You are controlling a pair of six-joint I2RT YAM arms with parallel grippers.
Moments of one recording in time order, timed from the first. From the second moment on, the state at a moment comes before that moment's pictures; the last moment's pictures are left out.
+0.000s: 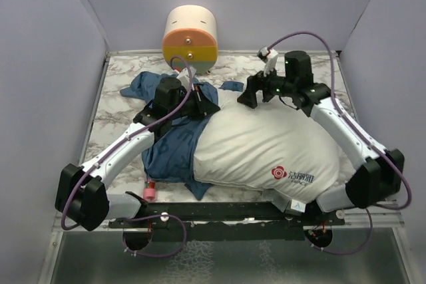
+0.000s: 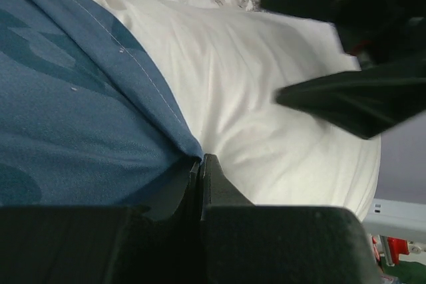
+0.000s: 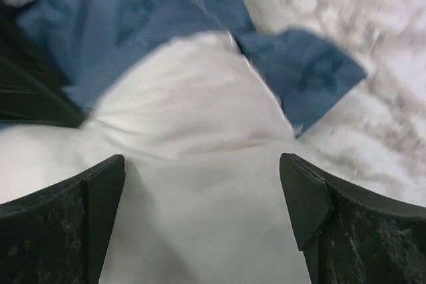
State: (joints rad) left arm -0.52 1.29 0.98 -0.06 0.42 -0.76; right arm 0.40 1.38 1.31 -0.34 -0.52 -0.01
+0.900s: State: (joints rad) left arm -0.50 1.49 1.57 -0.11 0.40 -0.73; right arm 0.37 1.47 1.58 -0.31 -0.45 -0.01
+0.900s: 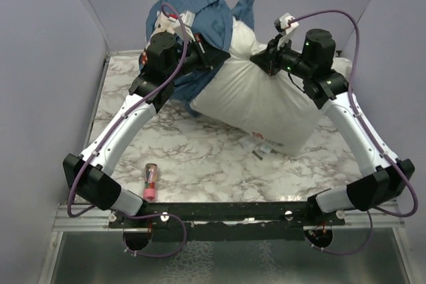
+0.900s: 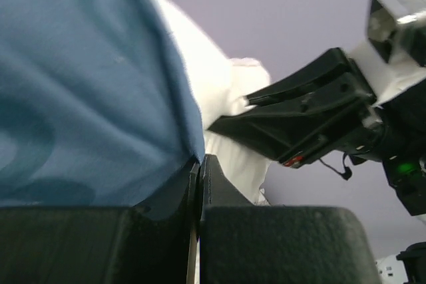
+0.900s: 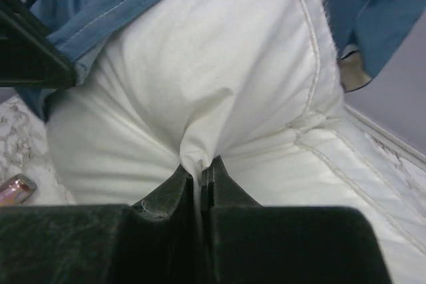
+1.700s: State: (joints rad) left arm -0.53 0.88 0.87 -0.23 0.23 -0.66; right arm 0.51 1.13 0.75 0.19 -0.55 0.06
